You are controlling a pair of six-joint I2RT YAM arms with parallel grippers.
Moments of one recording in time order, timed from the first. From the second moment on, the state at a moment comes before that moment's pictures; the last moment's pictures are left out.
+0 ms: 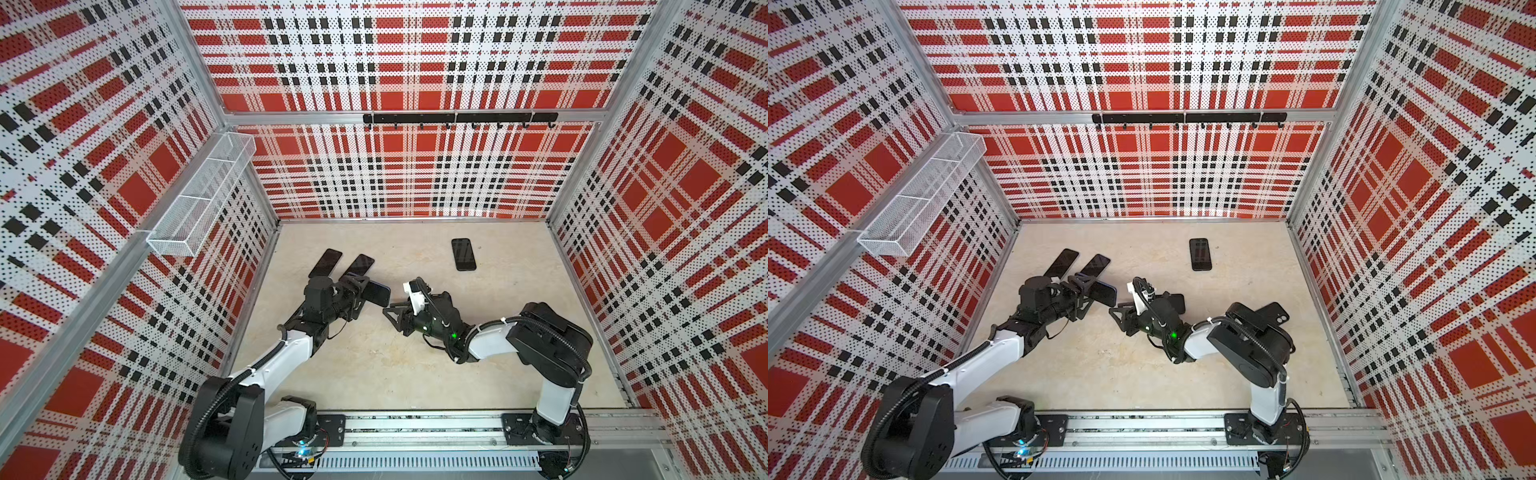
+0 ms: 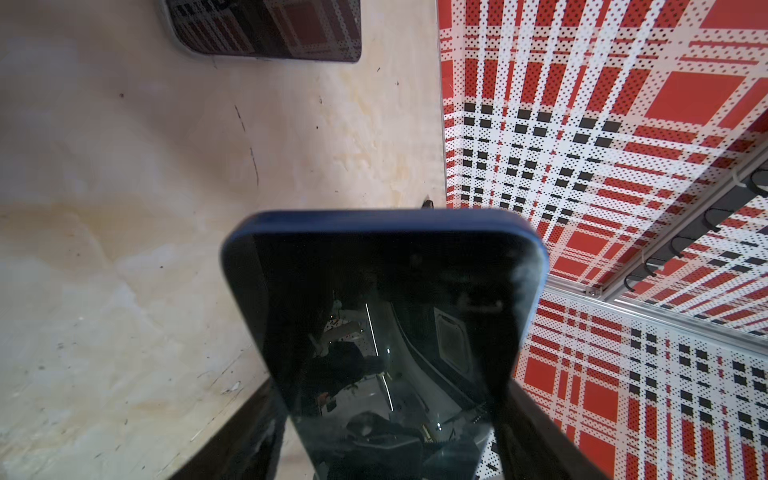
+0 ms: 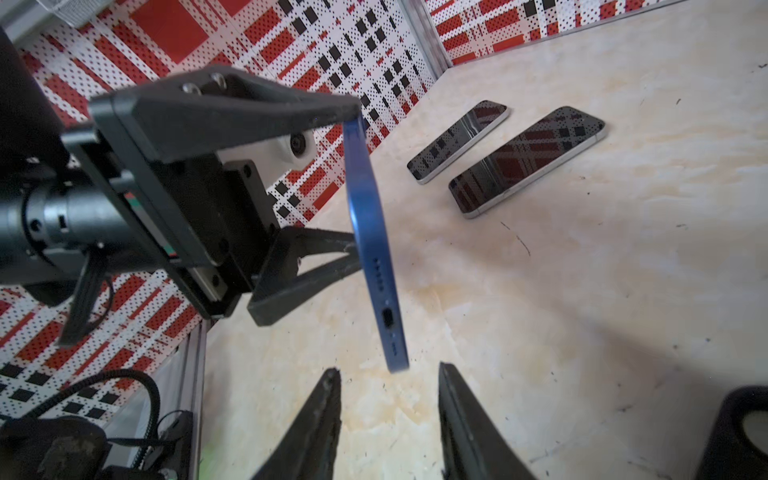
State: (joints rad) left arm -0.23 1.19 0.52 0.21 0.36 -1.49; right arm 0.89 1.85 0.73 0.96 -0.18 0.56
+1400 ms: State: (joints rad) left arm -0.27 1.16 0.58 0.13 0.30 -1.22; right arm 0.80 1.81 0.85 0.75 -0.24 0.48
